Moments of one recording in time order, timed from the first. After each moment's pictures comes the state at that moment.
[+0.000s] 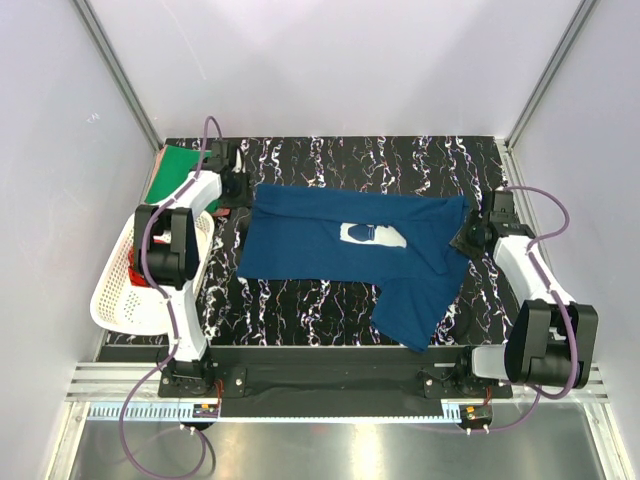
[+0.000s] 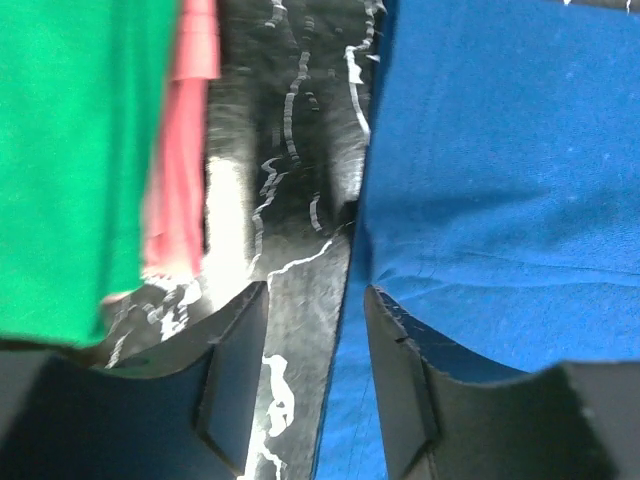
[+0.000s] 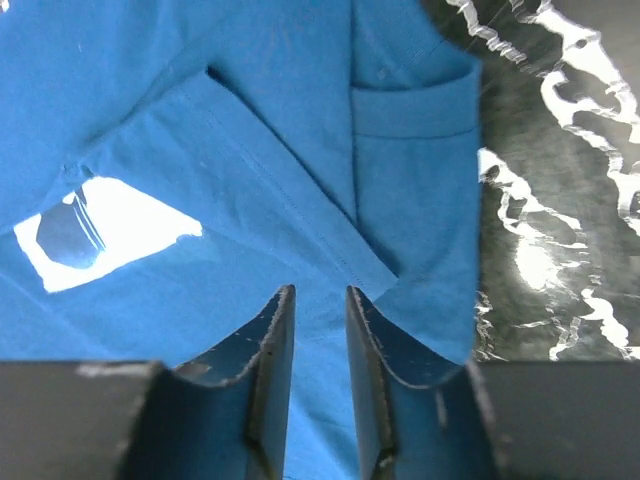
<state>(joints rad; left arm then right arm) -0.10 2.04 1.55 -0.54 0.01 -0.15 -0.10 1.33 0.87 -0.48 -0.06 0.55</state>
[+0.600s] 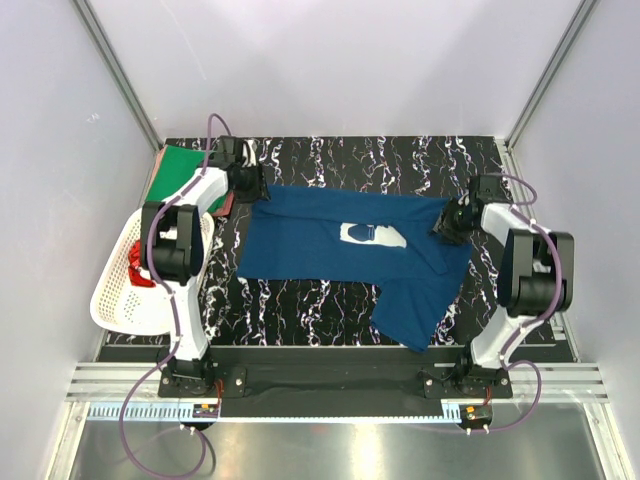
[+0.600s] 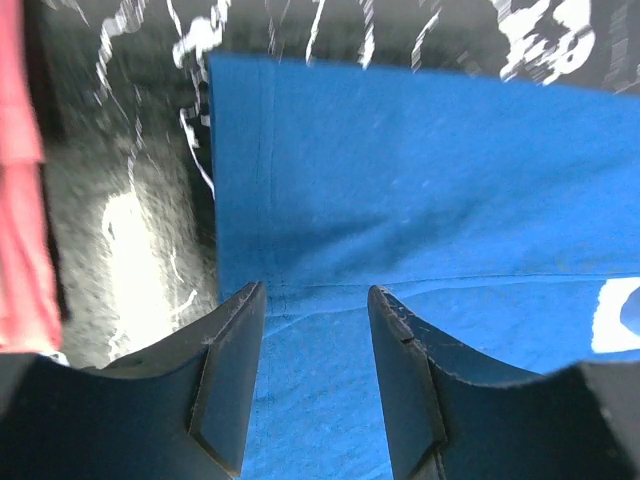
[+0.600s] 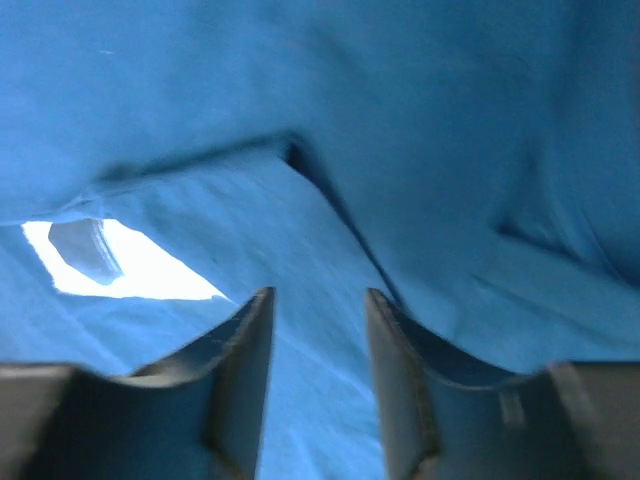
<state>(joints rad) -0.12 2.07 1.62 -0.49 0.22 -0.24 -0.10 1.73 1.08 -0.42 -0.26 0.45</state>
